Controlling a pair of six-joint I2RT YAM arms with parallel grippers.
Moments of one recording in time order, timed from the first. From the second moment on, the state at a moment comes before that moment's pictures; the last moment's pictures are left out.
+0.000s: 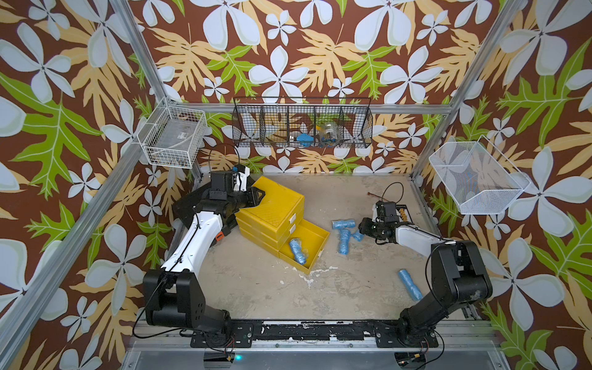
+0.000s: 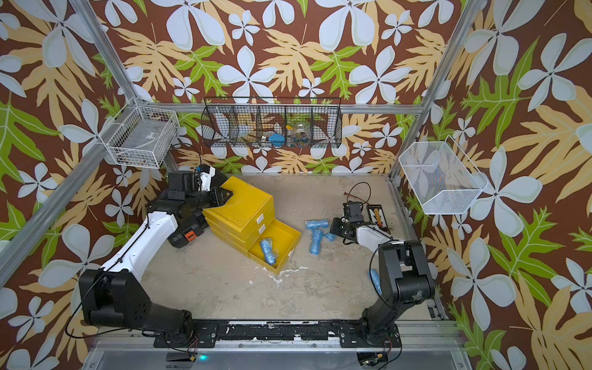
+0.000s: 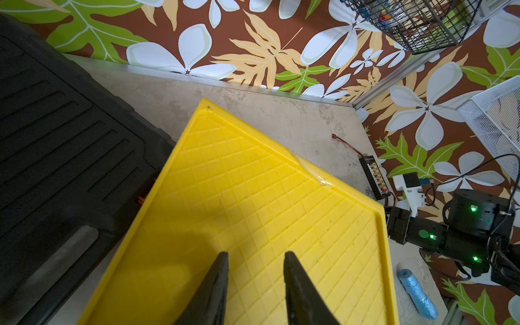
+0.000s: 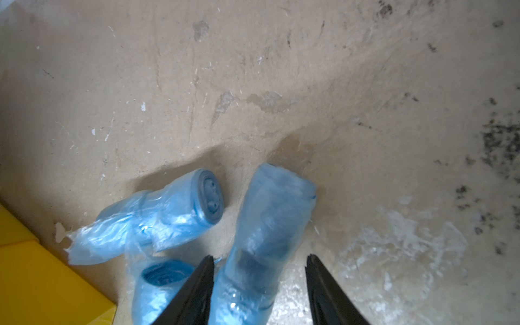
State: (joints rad) left arm -0.07 1.46 1.24 -0.40 0.47 -0.28; right arm 0.11 1.66 0.89 -0.18 -0.10 0.42
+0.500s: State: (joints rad) left arm -0.07 1.46 1.24 -0.40 0.47 -0.28; right arm 0.11 1.71 0.90 -0.15 -0.13 0.42
